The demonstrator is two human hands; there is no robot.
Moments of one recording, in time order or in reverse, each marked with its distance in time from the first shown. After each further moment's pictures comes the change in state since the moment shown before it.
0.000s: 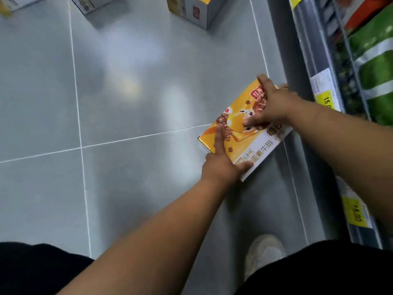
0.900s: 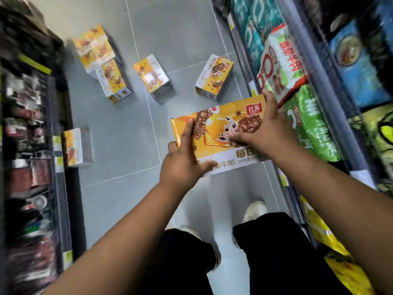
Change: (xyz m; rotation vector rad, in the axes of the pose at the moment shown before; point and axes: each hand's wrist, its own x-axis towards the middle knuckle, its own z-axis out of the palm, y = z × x) left_hand -0.385 0.216 -0.354 0.271 0.254 0.178; right_hand -0.394 -0.163 -0.319 0.370 0.264 0.056
